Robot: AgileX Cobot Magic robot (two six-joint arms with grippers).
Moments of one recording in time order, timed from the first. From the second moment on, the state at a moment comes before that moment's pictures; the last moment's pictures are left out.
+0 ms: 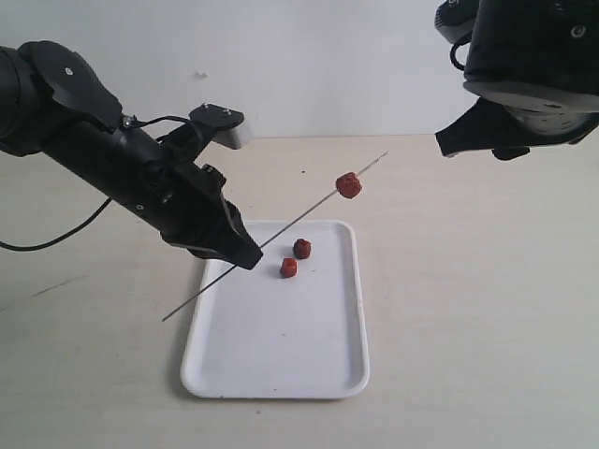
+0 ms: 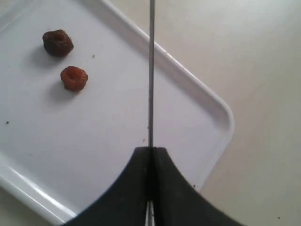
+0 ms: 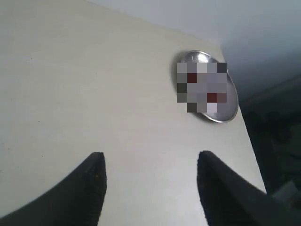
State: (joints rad) left arm -0.48 1.82 -1.19 -0.74 0.78 0.92; right arm 0.56 1.55 -1.14 -1.02 1.22 1.00
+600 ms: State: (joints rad) left arm -0.35 1.79 -1.19 -0.73 0.84 0.92; right arm 0.45 1.59 -1.14 -1.07 1.22 0.67
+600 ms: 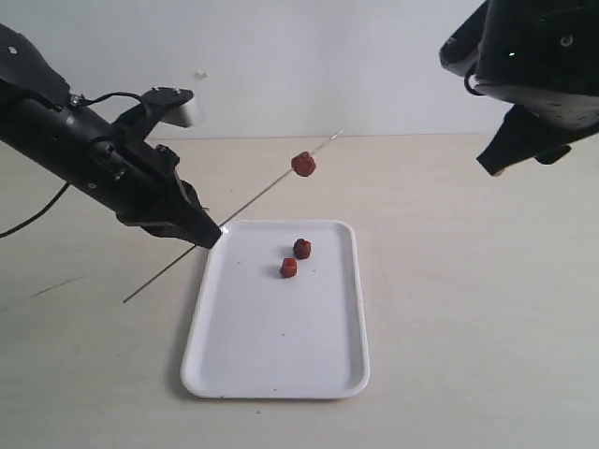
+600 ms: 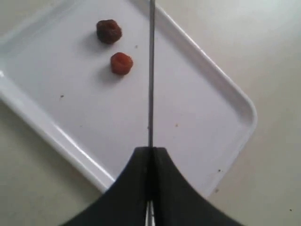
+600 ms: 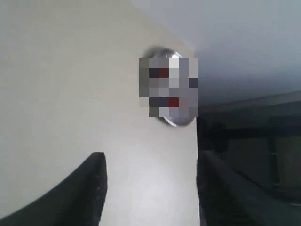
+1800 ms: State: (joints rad) left arm -0.21 1.78 -1.19 -0.66 0.88 0.92; right arm 0.33 1.92 -1.26 -0.21 0.57 -0.41
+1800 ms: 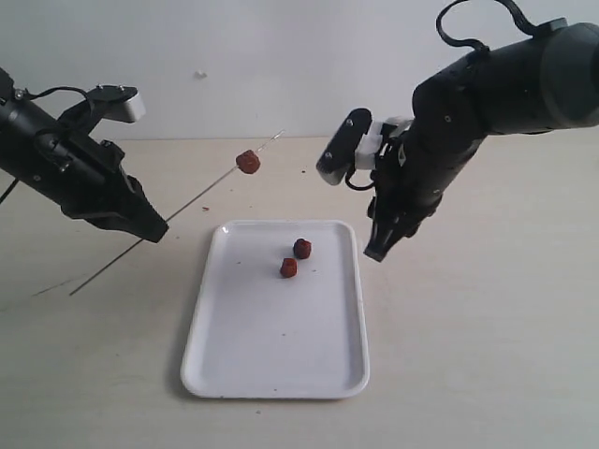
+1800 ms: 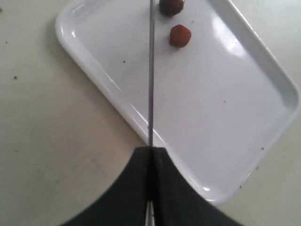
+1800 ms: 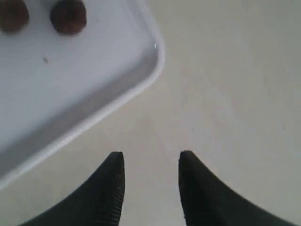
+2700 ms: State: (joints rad) left arm -0.11 1.78 -1.19 -0.69 0.88 0.90; right arm 0.33 2.19 -1.67 0.25 0.80 -0.08
